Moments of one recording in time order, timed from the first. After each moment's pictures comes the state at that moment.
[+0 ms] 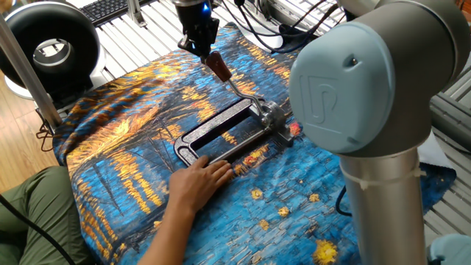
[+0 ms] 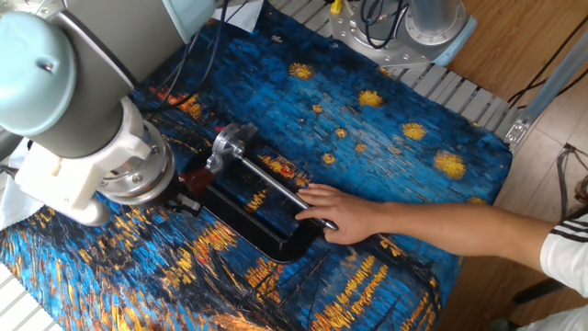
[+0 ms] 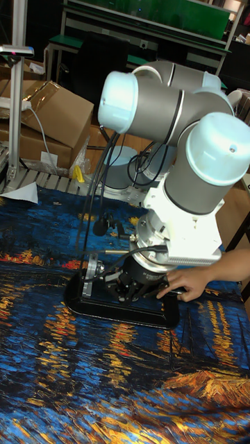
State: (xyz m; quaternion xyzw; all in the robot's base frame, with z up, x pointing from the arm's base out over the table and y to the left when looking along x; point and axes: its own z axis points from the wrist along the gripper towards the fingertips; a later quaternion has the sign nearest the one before) arm 0.645 0.023 0.143 0.11 -0.99 0.03 0.12
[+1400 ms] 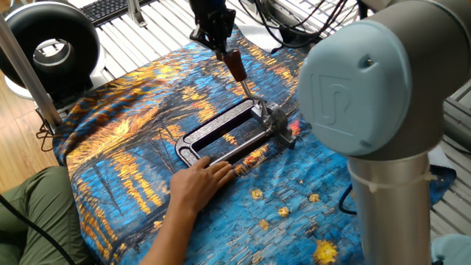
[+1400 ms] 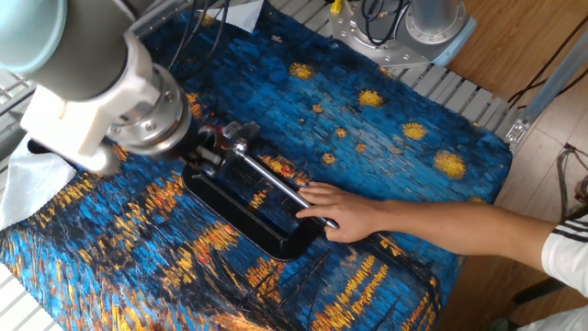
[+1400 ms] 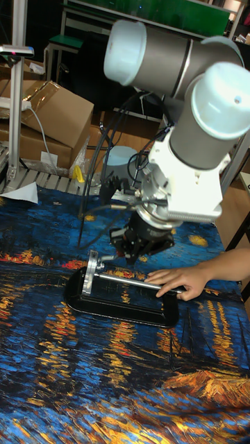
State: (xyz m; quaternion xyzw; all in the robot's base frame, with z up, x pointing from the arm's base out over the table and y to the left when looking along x) arm 0.575 0.021 0.201 0.09 -0.98 0.02 0.17
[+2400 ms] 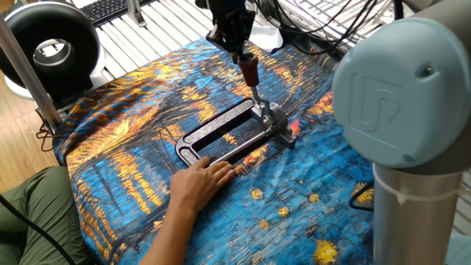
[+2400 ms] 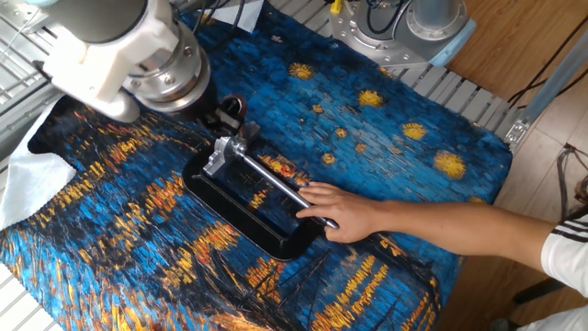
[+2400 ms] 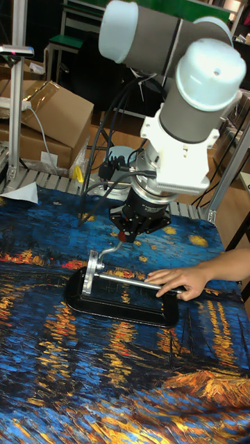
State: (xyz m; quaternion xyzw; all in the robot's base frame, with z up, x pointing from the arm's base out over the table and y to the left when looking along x) arm 0.531 0.017 0.214 0.07 -0.98 0.00 0.17
